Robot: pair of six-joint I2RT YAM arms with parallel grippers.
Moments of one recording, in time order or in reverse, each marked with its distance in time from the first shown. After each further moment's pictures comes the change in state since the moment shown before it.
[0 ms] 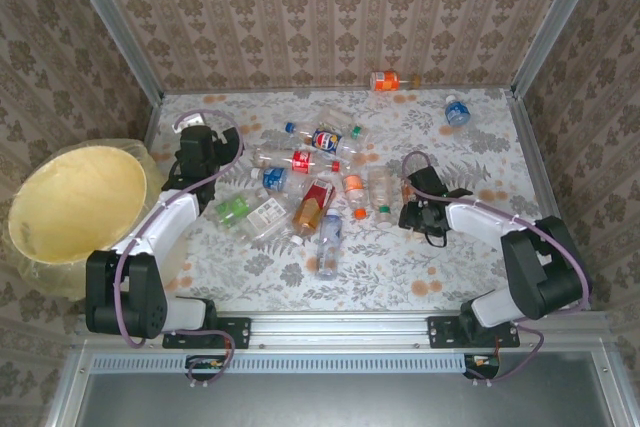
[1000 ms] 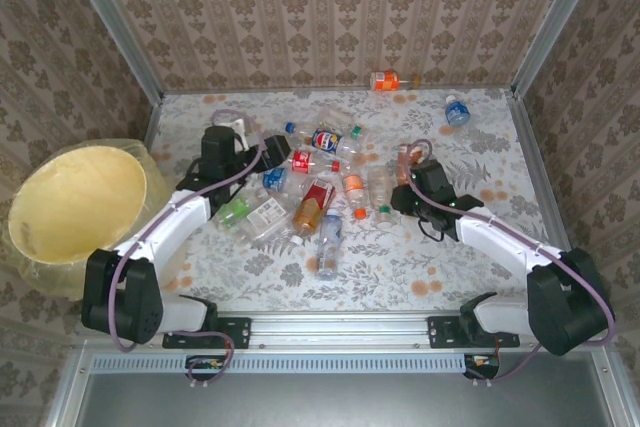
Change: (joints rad) left arm -0.181 -0.008 0.027 -0.033 0.526 -0.185; right arm 0.065 -0.193 -0.012 0.243 -0.060 -0.018
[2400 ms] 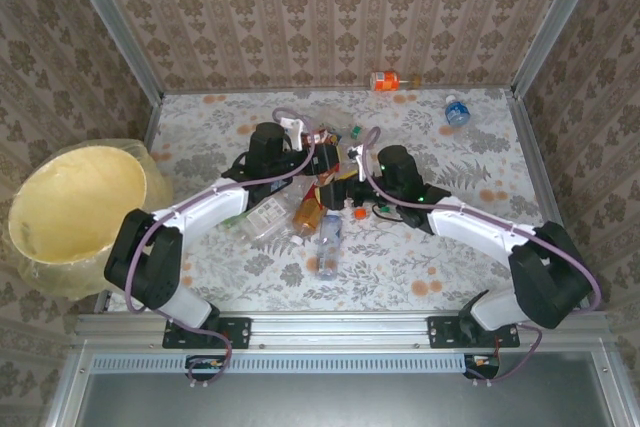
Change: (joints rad) left arm -0.229 0.215 0.113 0.174 0.127 -0.027; right arm 0.196 0.131 0.142 0.399 -0.490 -0.147
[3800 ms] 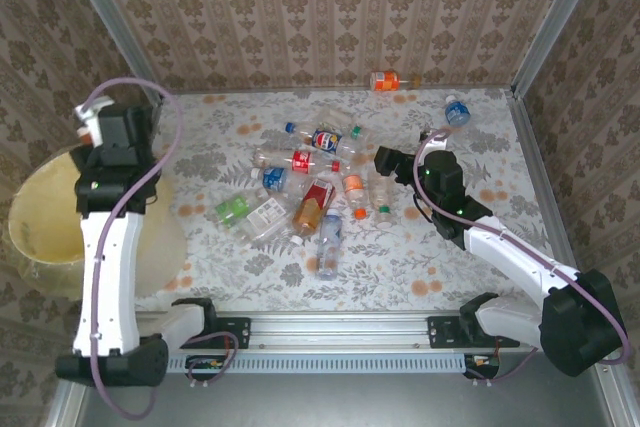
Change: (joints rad) left arm 0.578 -0.489 0.453 -1.124 -1.184 0.444; right arm -0.179 -0.251 -0.160 0.017 0.609 0.100
